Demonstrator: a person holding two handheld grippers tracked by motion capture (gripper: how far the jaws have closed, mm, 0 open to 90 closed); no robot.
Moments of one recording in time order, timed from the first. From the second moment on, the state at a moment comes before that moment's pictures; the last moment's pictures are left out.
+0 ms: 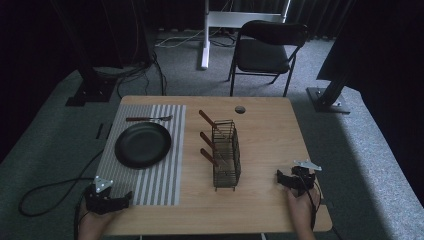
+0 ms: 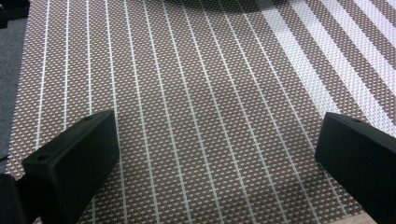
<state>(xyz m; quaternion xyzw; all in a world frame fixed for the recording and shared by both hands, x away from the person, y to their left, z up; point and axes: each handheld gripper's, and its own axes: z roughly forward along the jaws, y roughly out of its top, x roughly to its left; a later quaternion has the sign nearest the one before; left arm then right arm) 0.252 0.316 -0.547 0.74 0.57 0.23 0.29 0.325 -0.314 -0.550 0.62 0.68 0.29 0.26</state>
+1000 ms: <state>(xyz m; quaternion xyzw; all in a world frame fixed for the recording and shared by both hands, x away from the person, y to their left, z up) 0.253 0.313 -0.542 0.76 0.55 0.21 0.28 0.325 -0.314 -0.550 0.62 0.68 0.29 0.26</state>
